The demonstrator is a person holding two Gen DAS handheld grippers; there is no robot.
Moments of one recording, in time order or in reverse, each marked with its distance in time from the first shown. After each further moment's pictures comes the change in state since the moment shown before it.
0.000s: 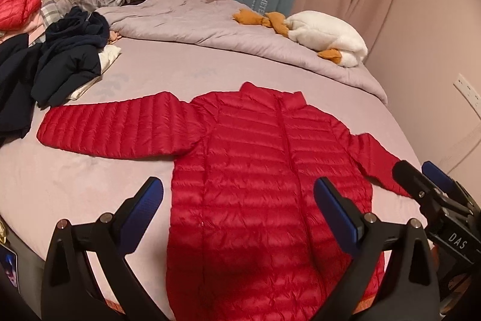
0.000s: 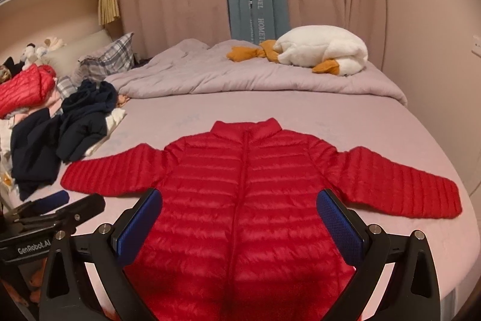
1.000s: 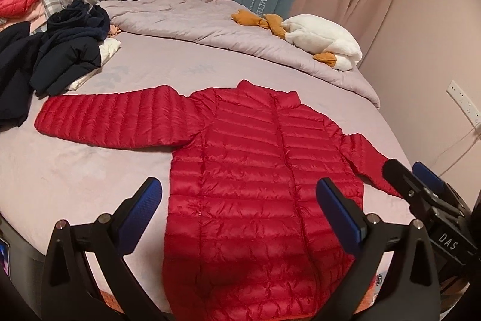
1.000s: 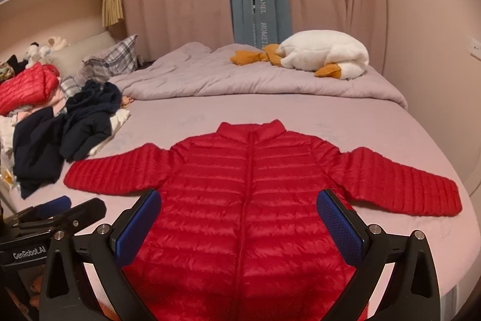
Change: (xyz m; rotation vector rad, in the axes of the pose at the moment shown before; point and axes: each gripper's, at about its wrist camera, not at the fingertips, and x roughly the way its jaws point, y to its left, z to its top) left arm -0.006 0.010 -0.013 -0.041 0.004 -0.046; right arm 0.004 0.015 -0.015 -0.006 -0.018 0.008
